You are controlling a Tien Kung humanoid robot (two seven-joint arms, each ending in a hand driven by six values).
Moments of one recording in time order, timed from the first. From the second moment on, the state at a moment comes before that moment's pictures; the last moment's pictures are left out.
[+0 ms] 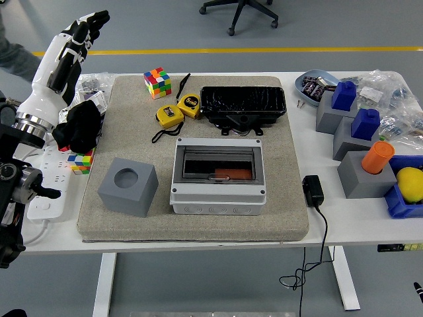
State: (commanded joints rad) left arm -0.28 0.12 -1.60 -1.47 1.26 -0.15 -0.15; right arm 0.11 -0.14 1.49 0.20 -1.40 -0.24 0.08
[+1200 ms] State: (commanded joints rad) left arm -0.15 0.11 -1.74 -1.46 1.33 -0.21 -0.08; right arm 0.01 -0.10 1.40 0.21 -1.34 -0.24 0.11
